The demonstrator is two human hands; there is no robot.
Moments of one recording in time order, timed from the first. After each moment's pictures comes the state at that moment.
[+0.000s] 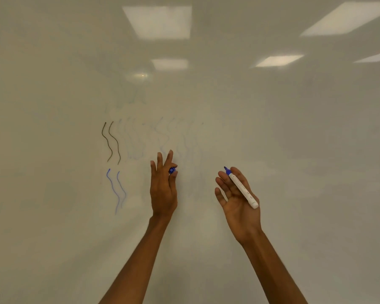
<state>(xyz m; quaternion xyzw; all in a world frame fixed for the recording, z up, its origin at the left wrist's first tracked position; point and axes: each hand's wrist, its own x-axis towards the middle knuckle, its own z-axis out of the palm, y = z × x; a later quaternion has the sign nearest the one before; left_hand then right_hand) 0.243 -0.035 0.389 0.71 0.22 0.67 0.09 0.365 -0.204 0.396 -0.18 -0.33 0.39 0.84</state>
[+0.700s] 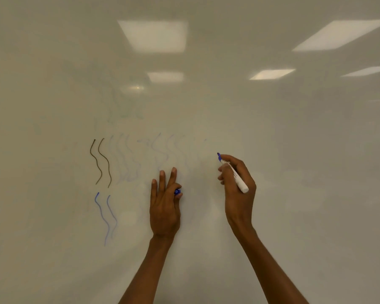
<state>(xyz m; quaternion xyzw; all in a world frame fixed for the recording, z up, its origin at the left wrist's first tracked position) 0.271 0.027 0.394 0.73 0.18 0.65 -0.10 0.373 -0.125 0.461 -0.39 -0.43 -0.05 0.81</state>
